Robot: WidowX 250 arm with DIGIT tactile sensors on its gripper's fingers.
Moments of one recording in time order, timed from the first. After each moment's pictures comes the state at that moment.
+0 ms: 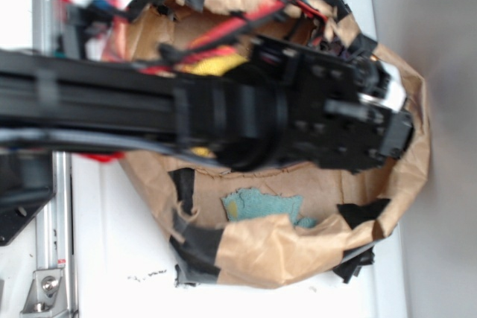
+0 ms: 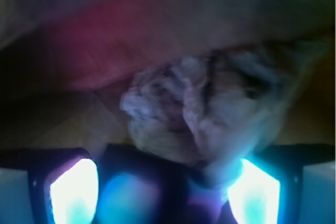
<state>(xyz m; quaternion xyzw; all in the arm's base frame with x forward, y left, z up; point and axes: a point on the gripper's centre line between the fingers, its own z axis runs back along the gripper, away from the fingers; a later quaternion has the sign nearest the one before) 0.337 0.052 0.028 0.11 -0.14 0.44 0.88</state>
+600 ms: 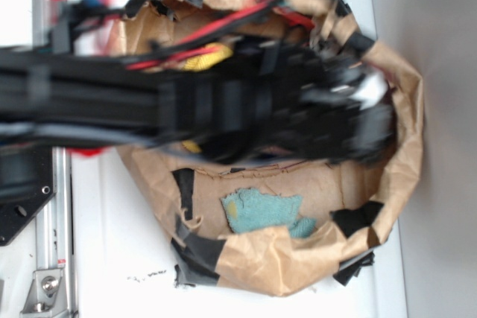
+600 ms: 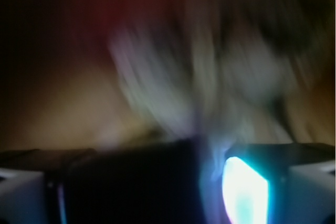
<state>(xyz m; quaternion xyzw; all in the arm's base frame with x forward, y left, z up) 0.303 0.026 0.028 0.07 -0.11 0.39 0.91</state>
